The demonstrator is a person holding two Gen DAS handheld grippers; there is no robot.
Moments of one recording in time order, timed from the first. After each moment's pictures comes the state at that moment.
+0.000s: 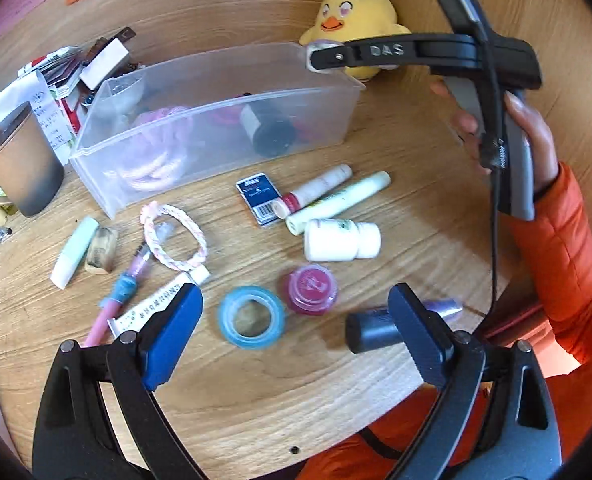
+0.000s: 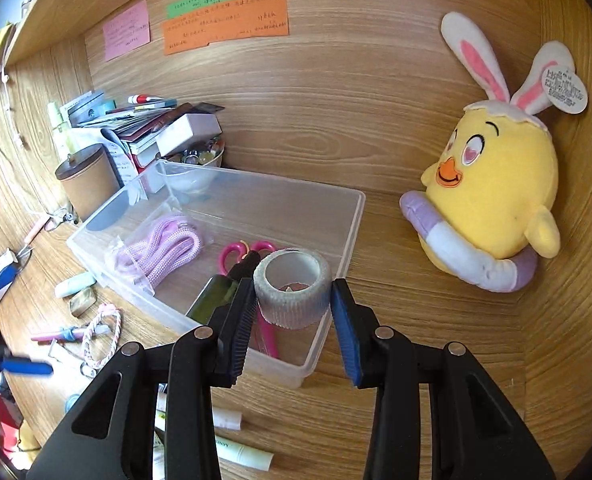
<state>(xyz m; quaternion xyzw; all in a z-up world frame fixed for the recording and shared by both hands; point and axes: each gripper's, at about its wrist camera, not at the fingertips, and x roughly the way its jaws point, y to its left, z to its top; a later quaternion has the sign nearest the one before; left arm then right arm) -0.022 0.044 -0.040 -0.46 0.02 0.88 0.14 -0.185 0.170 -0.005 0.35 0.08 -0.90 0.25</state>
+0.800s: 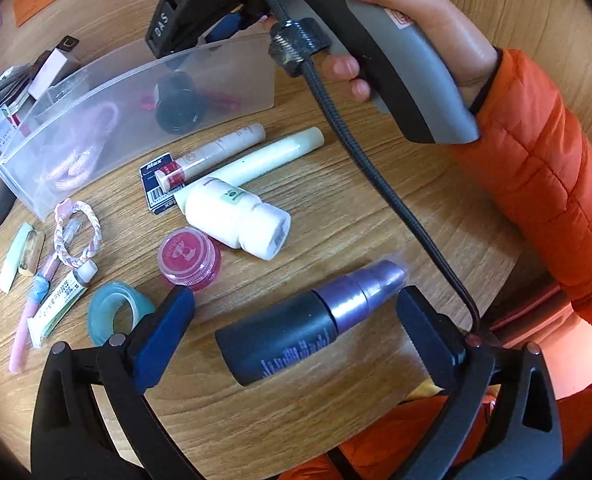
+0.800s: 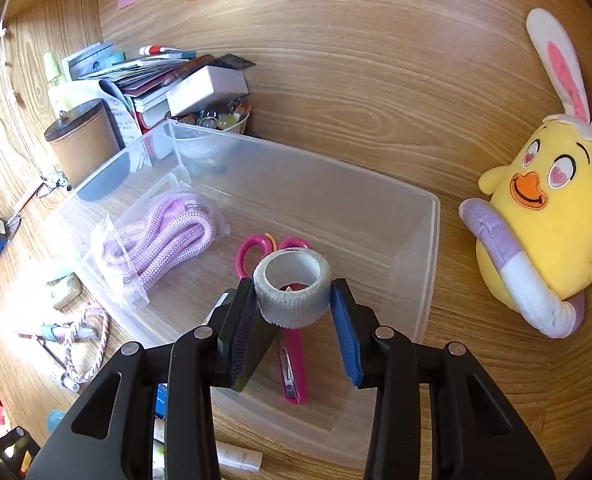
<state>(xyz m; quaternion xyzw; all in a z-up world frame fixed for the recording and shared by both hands) -0.021 0.118 -0.082 -0.46 0.07 0.87 0.14 -0.213 0.116 -0.033 0.39 0.14 -0.87 0.27</state>
